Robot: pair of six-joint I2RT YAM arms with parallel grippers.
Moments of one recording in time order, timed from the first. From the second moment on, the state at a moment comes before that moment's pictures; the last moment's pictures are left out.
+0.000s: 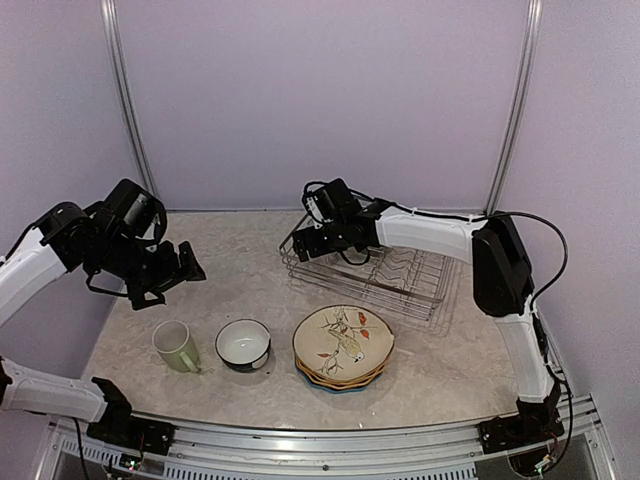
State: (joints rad) left arm -0.60 1.09 1.19 -1.12 -0.03 -0.93; right arm 0.80 2.28 1.97 -0.39 0.14 0.24
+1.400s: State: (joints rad) left arm -0.63 1.12 1.19 -1.02 0.03 -0.92; right arm 0.77 1.99 1.50 -0.06 0.13 0.24
